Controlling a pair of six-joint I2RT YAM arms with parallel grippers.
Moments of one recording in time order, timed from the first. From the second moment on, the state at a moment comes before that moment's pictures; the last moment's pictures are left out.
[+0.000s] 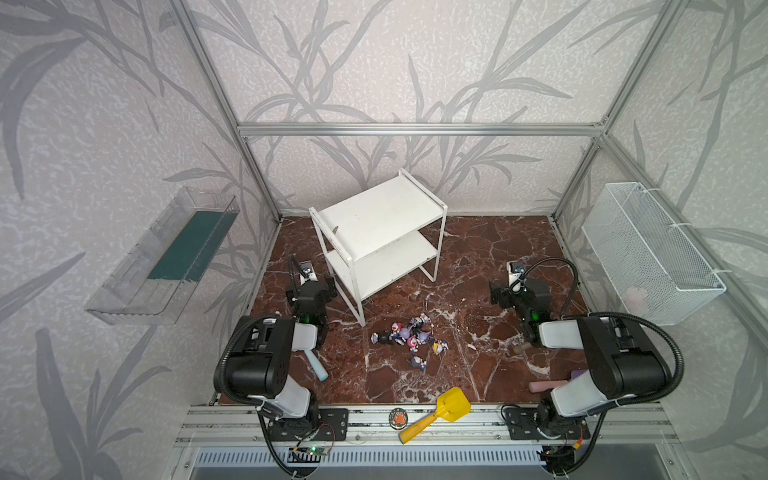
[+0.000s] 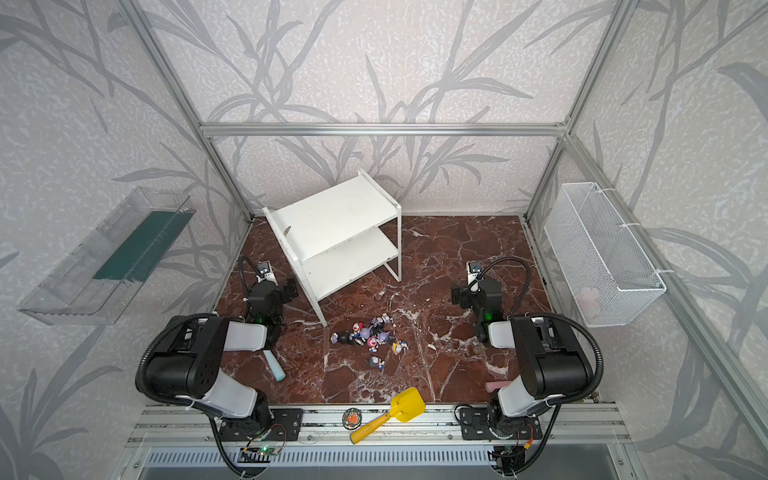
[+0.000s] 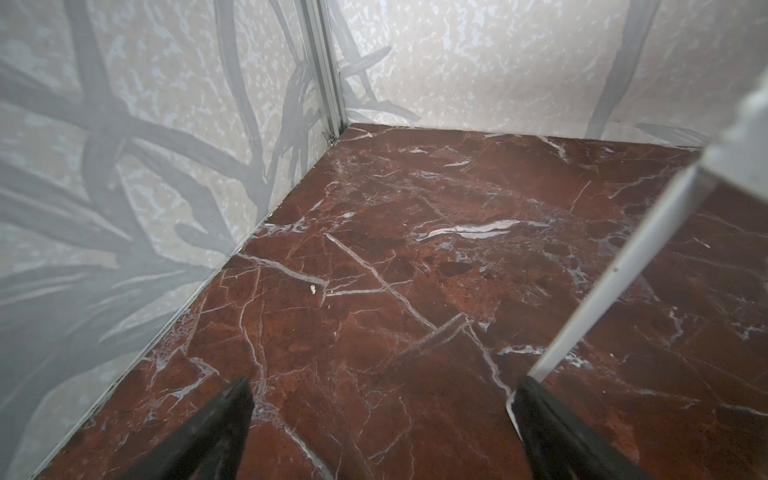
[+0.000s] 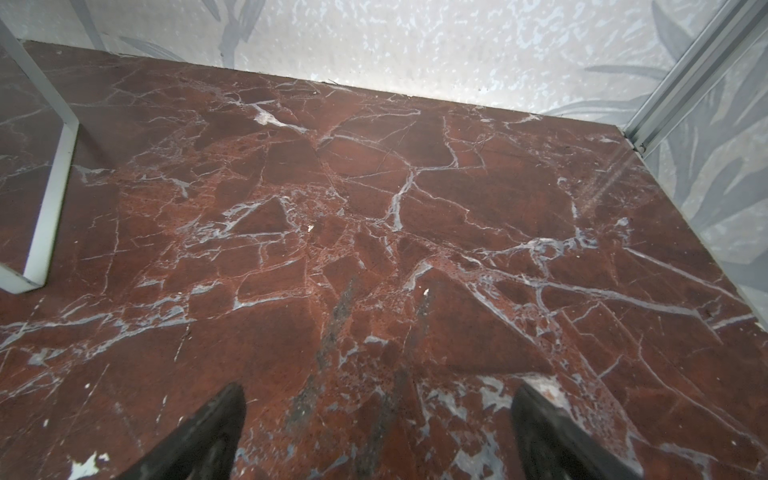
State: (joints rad) left arm -0.02 1.56 0.37 0.86 -0.41 -0.05; right arm 0.08 1.56 0.39 0.76 -0.01 -0.08
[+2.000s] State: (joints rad) left arm -0.30 0.52 1.08 -1.07 0.22 -0.26; right arm 0.51 1.11 0.59 0.02 0.07 -0.11
